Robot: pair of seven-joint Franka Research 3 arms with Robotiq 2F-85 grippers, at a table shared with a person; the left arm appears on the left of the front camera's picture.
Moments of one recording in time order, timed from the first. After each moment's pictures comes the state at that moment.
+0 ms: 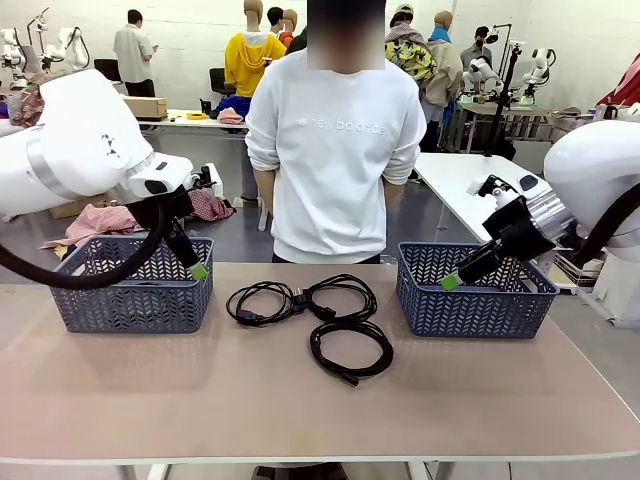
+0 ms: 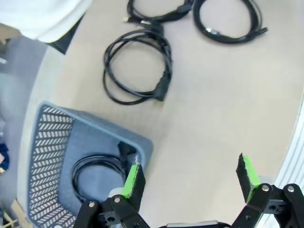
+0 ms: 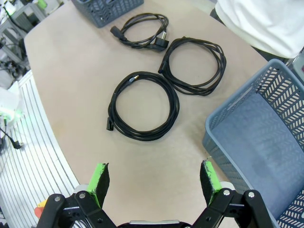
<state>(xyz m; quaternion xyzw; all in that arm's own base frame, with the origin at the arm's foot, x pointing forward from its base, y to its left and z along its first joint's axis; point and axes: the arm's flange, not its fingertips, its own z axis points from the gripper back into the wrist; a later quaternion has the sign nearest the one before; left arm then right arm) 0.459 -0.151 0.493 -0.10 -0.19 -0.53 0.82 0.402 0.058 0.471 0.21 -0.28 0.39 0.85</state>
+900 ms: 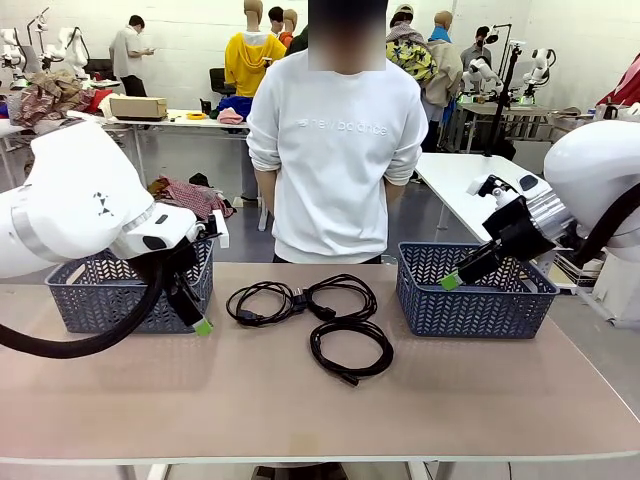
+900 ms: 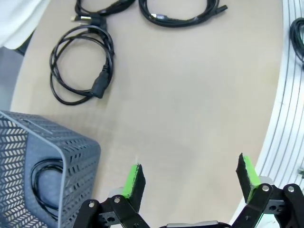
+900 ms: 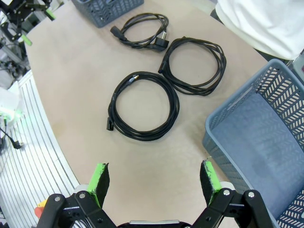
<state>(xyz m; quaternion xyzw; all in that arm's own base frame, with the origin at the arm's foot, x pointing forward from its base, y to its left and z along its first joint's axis) 0.389 -0.170 0.438 -0.12 -0.17 -0.55 0.81 0.401 0.058 0.471 0.21 -0.28 0.39 0.85</state>
